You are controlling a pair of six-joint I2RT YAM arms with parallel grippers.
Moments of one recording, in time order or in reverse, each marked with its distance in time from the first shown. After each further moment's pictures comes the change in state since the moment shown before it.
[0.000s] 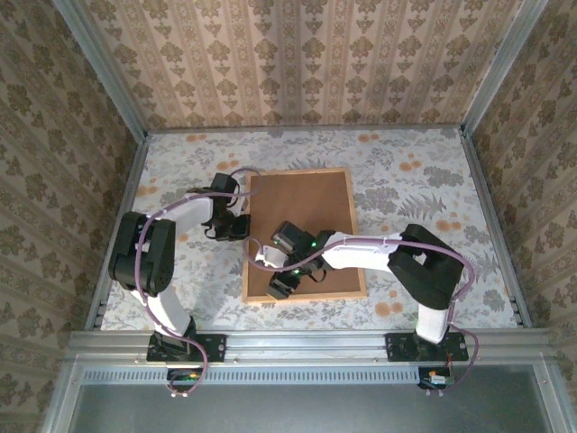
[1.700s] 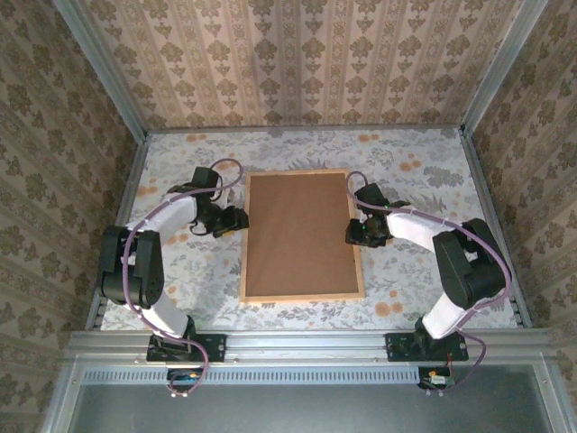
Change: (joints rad) left arm 0.097 -0.112 0.000 -0.045 0.119 -0.075; right arm -0.605 -0.183 -0.192 -0.138 0.298 0.597
